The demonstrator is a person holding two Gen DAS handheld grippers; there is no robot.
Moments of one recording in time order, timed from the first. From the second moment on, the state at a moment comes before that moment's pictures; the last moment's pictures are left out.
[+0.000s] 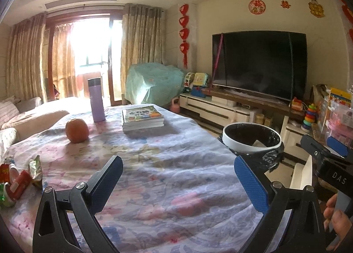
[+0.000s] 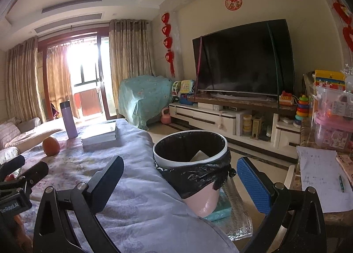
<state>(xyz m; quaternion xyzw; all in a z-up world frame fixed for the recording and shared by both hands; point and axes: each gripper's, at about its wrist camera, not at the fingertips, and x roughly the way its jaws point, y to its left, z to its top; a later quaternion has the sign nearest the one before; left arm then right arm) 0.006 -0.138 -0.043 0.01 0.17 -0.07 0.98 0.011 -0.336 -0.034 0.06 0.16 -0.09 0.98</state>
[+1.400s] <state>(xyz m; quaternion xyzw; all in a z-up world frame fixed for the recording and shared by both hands) -0.005 -0.127 -0.043 0.01 0.15 -0.07 0.99 0.000 -0.333 -0.027 0.05 0.15 -0.08 0.98</state>
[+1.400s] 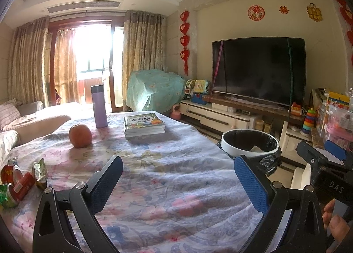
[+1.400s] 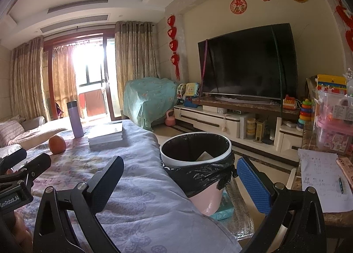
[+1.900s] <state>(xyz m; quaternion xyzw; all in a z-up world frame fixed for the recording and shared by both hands) -0.002 -0.129 -0.045 0.01 0.15 -0.08 0.99 -0.002 -0.332 -0.027 0.05 0.16 -0.07 0.98</state>
